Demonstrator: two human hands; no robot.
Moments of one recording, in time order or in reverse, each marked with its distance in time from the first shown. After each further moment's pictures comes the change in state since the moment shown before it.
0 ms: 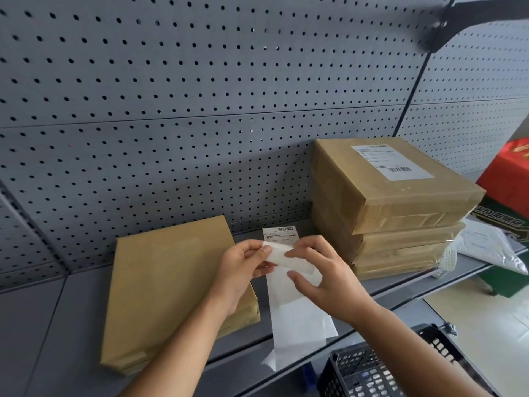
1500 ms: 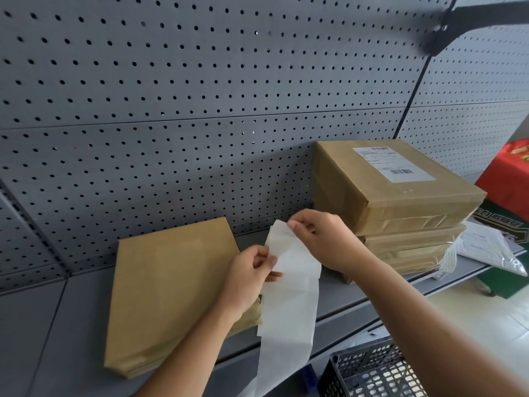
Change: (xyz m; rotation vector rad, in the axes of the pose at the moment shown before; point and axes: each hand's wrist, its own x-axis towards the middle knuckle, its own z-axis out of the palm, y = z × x) left_hand 0.002 -0.015 0.003 0.216 -0.013 0.084; right_hand 0.069 -0.035 -0.039 0.000 -0.109 0.289
